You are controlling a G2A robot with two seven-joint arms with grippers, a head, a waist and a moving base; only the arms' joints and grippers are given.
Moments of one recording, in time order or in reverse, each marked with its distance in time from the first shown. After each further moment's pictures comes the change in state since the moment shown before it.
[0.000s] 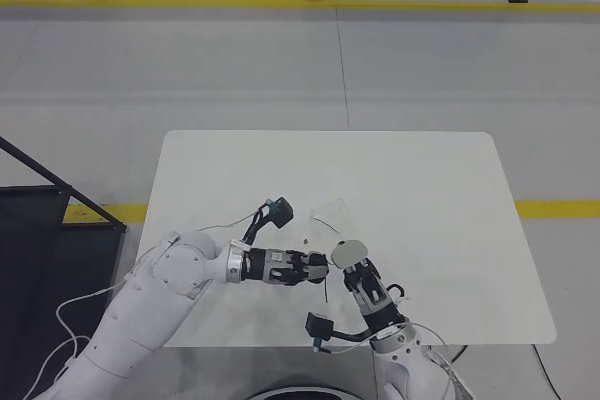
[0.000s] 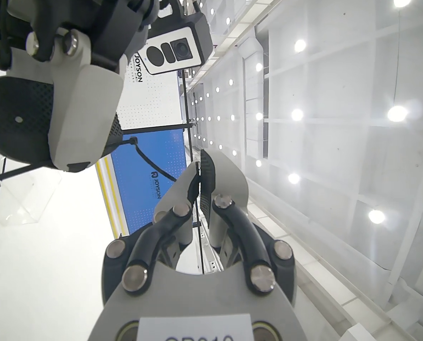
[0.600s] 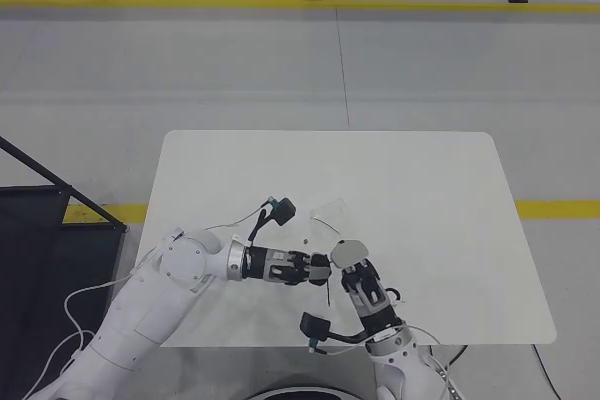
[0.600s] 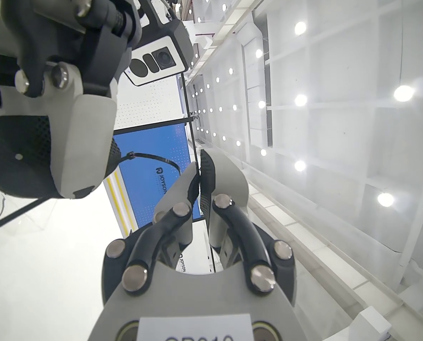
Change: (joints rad) left arm -0.049 -0.015 0.032 0.081 -0.189 -0.013 -0.109; right arm -0.062 -0.096 0.048 -0.010 0.000 0.029 -0.055
